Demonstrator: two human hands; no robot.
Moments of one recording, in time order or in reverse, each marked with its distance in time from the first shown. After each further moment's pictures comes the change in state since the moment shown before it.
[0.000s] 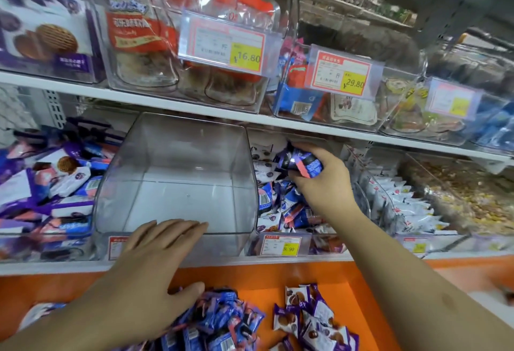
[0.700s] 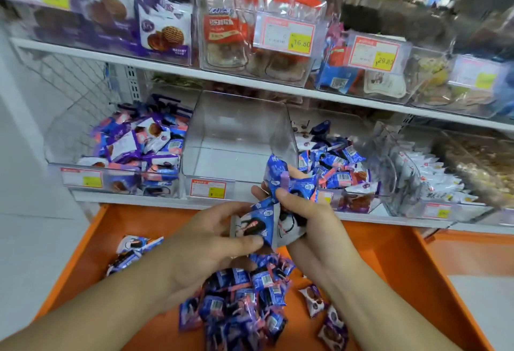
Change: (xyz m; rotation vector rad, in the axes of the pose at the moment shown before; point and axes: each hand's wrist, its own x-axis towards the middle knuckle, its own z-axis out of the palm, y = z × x) left_hand -0.099 0.048 -0.031 -1.526 -0.110 -0.303; right_hand -0.186 -0.105 0.042 1.288 -0.401 0.583
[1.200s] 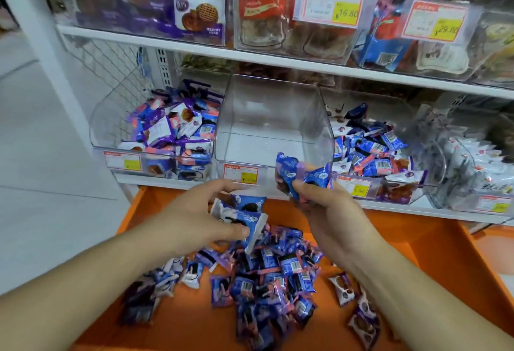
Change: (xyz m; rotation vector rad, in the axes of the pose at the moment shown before) left_hand -0.009 0.013 -0.063 0.676 0.203 -0.007; right_hand 0.025 0.022 -0.017 -0.368 0.028 -0.027
